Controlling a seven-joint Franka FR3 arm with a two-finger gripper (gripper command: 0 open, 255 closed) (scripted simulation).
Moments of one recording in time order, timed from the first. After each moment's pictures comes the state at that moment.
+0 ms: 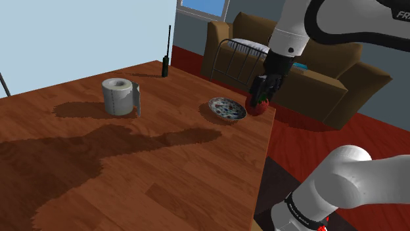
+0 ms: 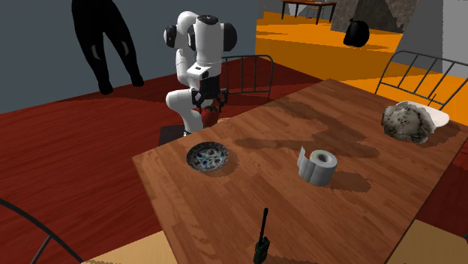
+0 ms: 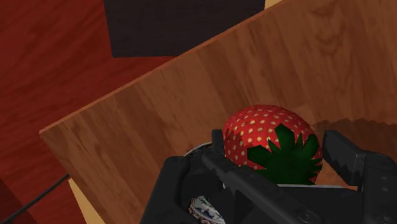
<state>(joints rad) 0.00 -0.81 0.22 -2.38 0.10 1.58 0.17</state>
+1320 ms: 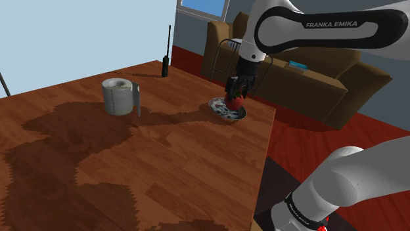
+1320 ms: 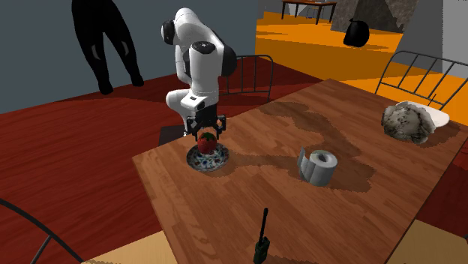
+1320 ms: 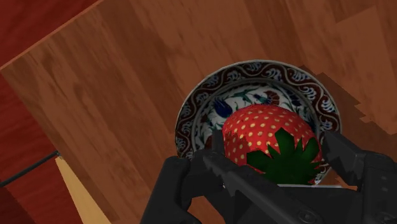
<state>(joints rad) -0.06 -0.49 0.20 -2.31 0.04 1.83 0.13</state>
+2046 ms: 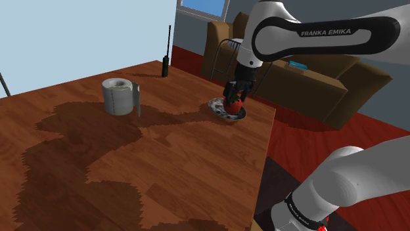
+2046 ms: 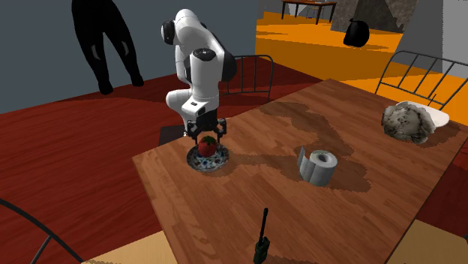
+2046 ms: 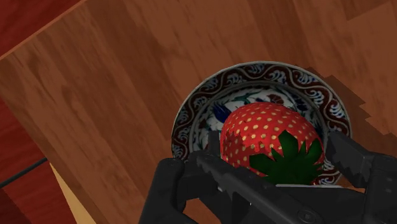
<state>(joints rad) -0.06 -0.48 0.20 -2.36 0.04 1.88 0.13</state>
